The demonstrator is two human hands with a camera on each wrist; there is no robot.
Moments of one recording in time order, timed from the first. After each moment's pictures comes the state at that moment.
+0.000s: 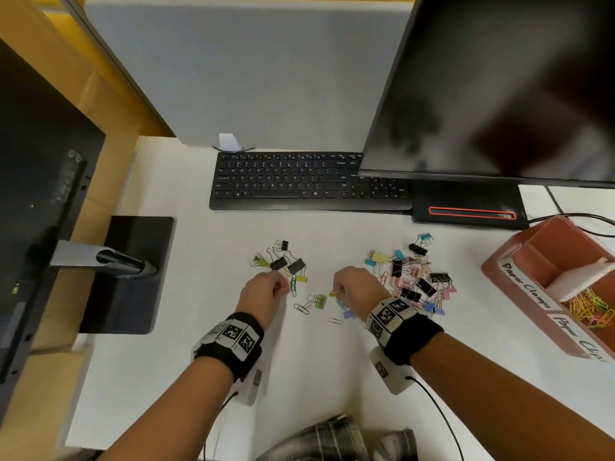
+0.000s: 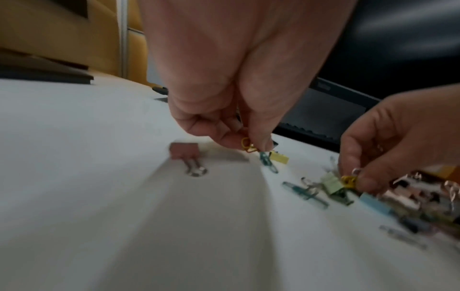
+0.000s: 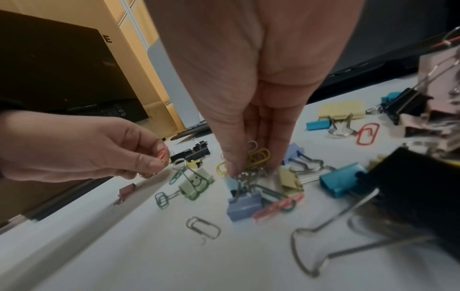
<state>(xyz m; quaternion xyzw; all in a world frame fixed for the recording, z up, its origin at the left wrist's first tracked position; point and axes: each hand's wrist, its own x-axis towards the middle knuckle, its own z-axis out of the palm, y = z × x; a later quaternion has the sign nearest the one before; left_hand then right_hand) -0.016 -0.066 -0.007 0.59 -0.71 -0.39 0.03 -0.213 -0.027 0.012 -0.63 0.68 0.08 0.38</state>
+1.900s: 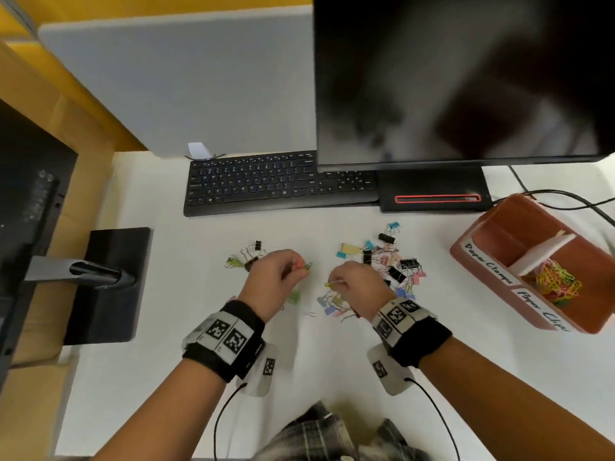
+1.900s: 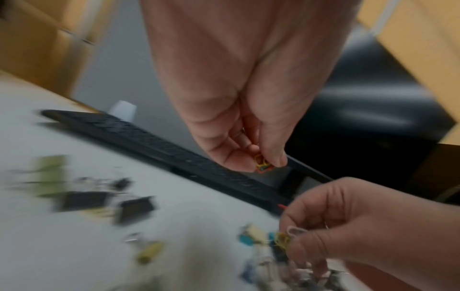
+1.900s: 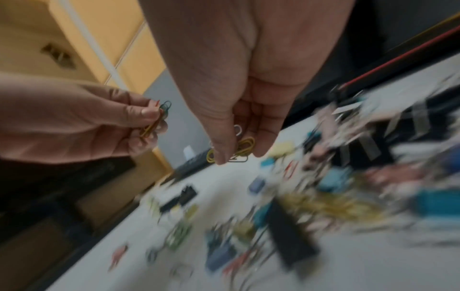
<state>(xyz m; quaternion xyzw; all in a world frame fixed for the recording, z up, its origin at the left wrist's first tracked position) -0.087 -0.050 0.065 0.48 -0.75 -0.43 0.12 -0.261 0.013 0.025 -0.61 0.70 -0.09 0.37</state>
